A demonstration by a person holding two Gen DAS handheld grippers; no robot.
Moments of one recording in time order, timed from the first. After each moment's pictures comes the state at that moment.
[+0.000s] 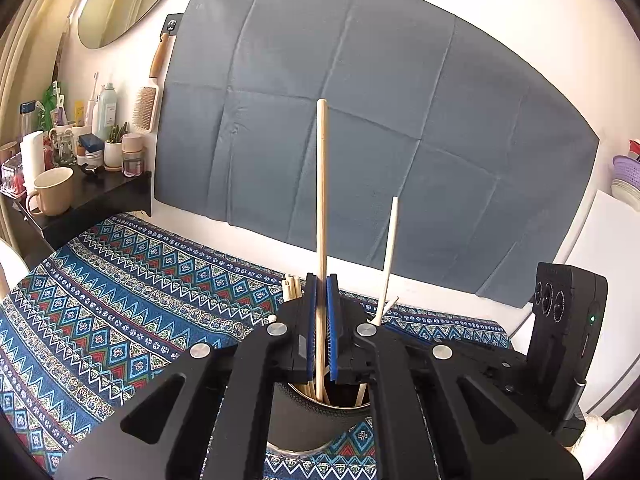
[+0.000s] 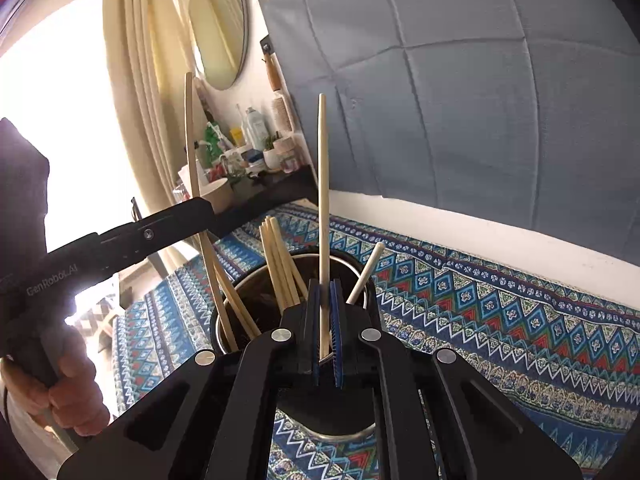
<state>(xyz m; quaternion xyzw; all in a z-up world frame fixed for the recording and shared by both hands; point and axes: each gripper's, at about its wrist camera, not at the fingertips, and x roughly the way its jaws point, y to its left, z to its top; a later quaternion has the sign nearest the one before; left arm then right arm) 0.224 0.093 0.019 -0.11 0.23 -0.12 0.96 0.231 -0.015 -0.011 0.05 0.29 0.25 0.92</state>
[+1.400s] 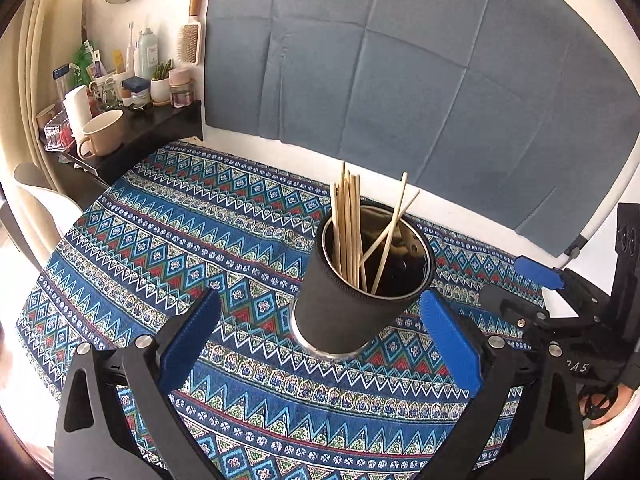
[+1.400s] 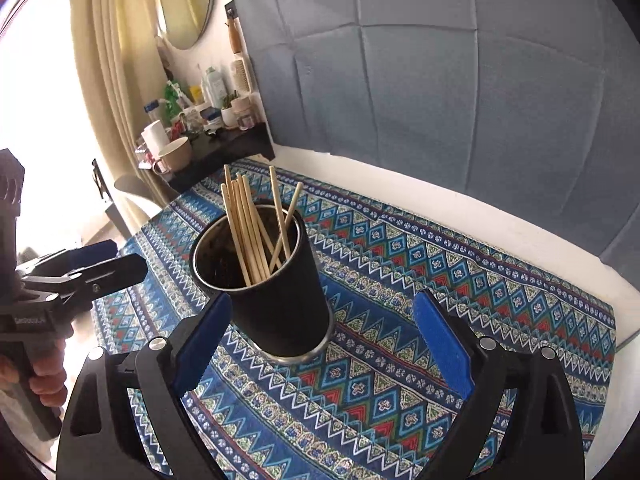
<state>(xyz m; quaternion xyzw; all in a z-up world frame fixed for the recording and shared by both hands) 0.191 0.094 0.016 -0.08 0.39 -0.04 0.92 0.193 -0.051 0.023 -0.01 0.39 0.17 0.91</state>
